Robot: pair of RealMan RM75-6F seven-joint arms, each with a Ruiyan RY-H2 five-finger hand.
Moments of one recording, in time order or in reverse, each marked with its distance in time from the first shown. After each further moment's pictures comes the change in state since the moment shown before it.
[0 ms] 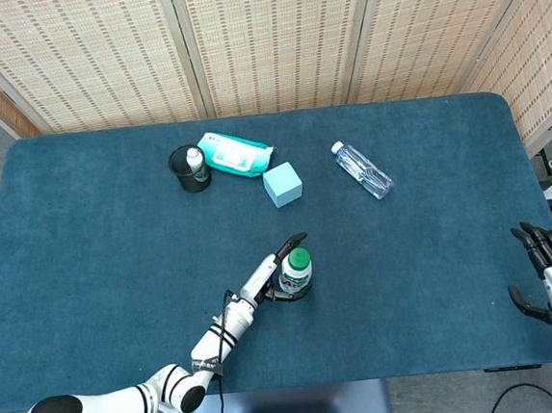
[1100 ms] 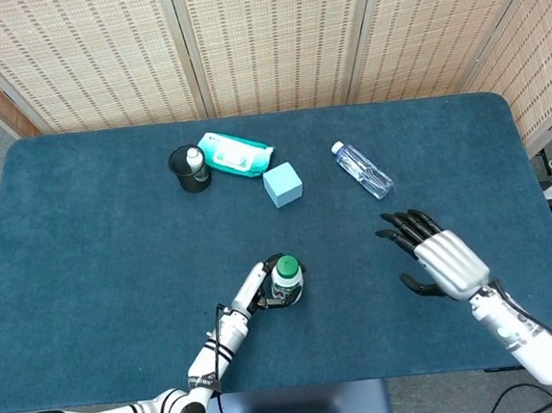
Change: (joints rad) left arm 0.116 0.012 -0.013 -0.197 -0.165 0.058 0.277; right arm 0.370 0.056 0.096 -0.232 -0.067 -0.418 -0.098
